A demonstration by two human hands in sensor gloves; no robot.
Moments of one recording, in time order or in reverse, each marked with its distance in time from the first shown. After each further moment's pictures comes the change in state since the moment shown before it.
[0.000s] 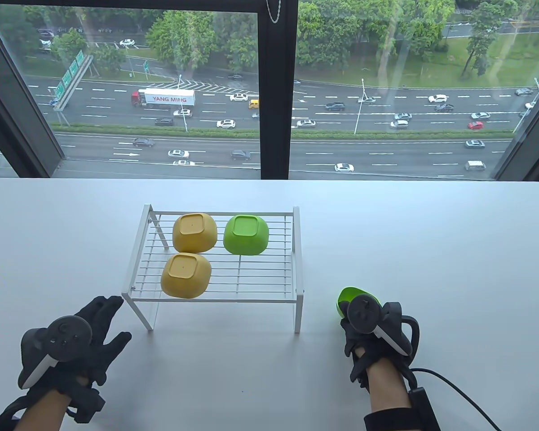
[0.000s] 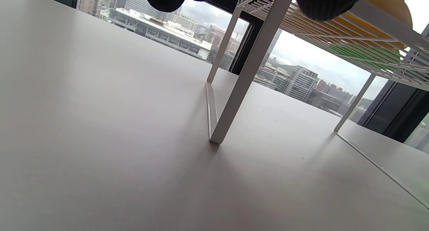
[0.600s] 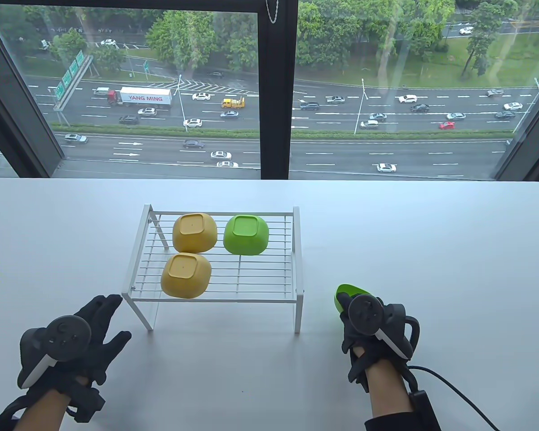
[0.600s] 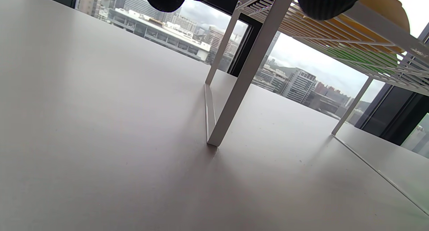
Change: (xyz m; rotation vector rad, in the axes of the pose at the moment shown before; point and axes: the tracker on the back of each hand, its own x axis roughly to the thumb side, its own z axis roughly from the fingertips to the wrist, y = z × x) left_hand -0.001 0.001 0.000 0.010 -0.005 0.011; right_hand 0.009 -0.016 0.007 -0.109 -0.015 -0.042
